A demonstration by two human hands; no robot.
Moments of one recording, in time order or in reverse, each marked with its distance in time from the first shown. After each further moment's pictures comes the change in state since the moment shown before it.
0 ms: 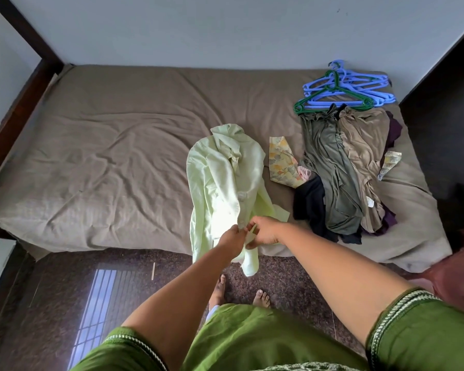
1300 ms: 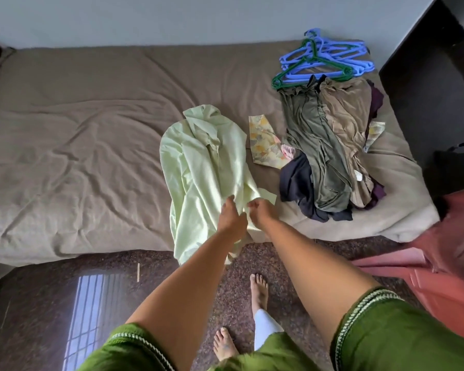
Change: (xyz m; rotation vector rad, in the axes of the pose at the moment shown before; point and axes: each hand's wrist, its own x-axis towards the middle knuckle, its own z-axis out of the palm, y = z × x) left_hand 0.052 0.008 0.047 -0.008 0.084 0.177; right_hand 0.053 0.045 0.022 0.394 0.534 0.186
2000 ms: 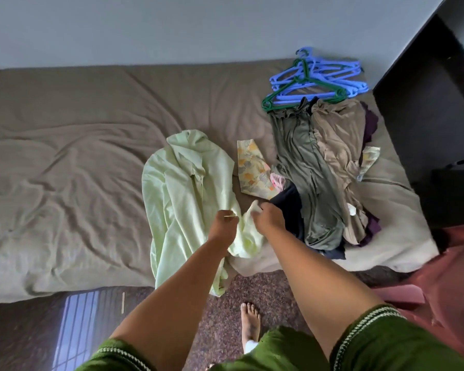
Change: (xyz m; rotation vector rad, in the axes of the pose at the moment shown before) left_hand 0.085 0.066 0.009 -0.261 0.047 -0.165; right_hand 0.081 -0.027 -0.081 -0.185 0.112 -0.028
